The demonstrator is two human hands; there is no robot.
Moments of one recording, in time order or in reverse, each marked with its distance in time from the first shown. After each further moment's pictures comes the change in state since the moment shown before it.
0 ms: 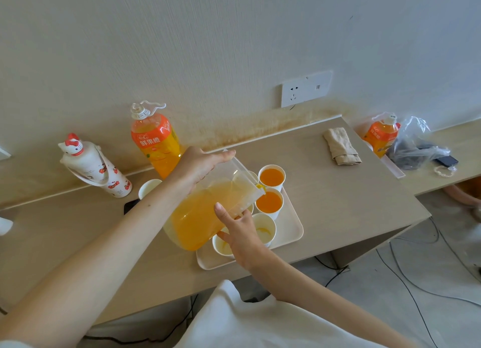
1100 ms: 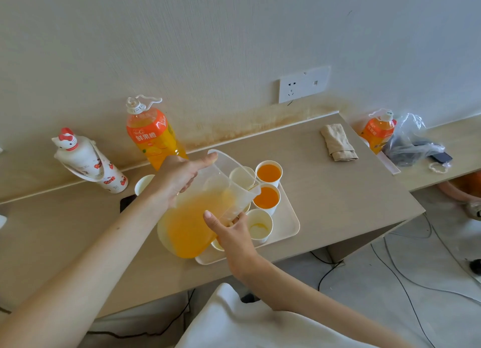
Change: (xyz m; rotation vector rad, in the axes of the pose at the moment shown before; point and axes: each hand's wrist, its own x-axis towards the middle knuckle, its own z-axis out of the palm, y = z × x) left_hand -0.004 -0.035 -0.021 -0.139 0.001 0.014; right_hand -0.022 0.009 0.008 -0.115 0.062 -0.086
